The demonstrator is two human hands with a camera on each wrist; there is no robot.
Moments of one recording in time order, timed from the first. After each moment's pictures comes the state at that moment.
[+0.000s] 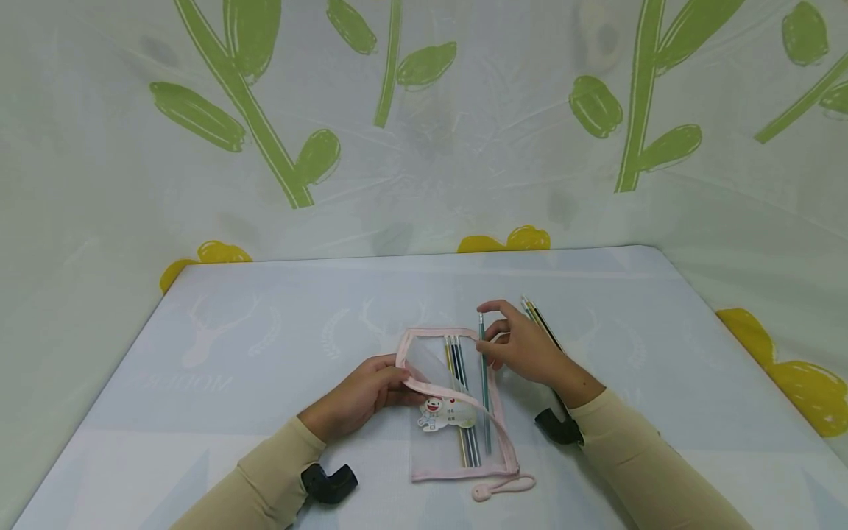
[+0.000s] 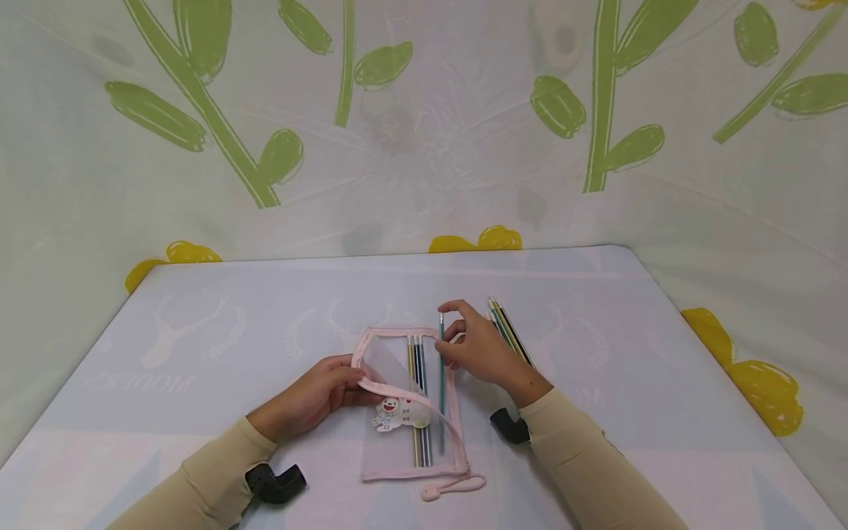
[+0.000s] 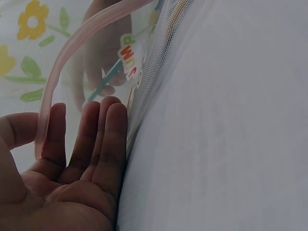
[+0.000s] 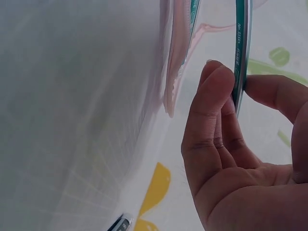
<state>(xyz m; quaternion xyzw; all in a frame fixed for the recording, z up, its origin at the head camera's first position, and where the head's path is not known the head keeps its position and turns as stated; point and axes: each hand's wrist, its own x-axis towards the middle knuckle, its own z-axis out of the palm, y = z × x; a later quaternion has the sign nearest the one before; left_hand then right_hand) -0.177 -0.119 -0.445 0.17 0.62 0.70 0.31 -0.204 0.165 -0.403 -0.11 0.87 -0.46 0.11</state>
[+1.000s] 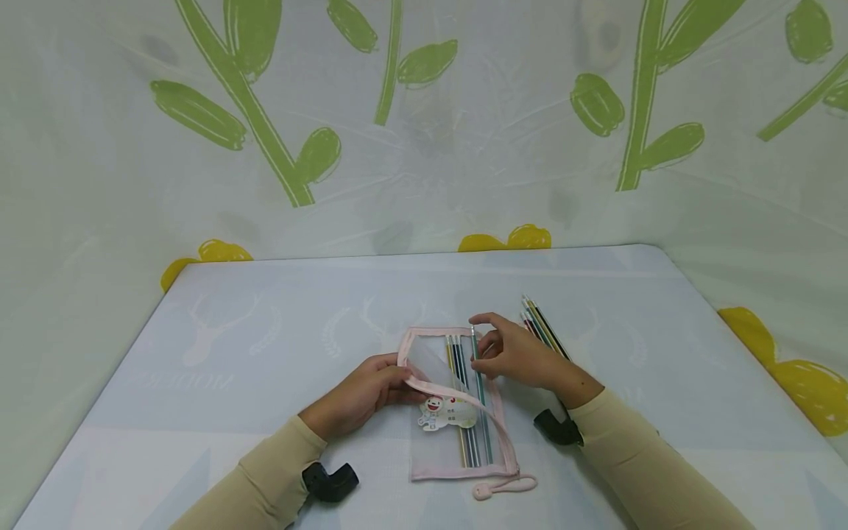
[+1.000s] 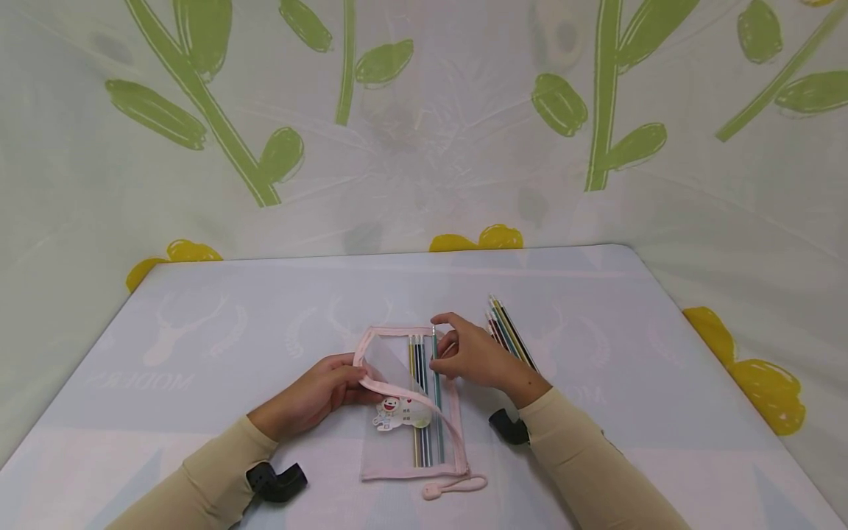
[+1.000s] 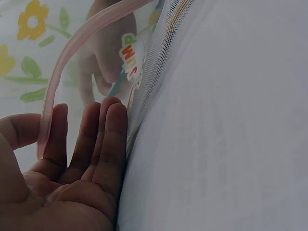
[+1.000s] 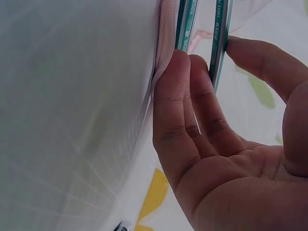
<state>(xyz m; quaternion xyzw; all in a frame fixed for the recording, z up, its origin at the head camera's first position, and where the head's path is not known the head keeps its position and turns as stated) -0.177 -0.118 -0.444 0.16 0.63 0.69 0.32 -0.205 0.165 -0.410 -0.15 0.86 -0.45 0.19</state>
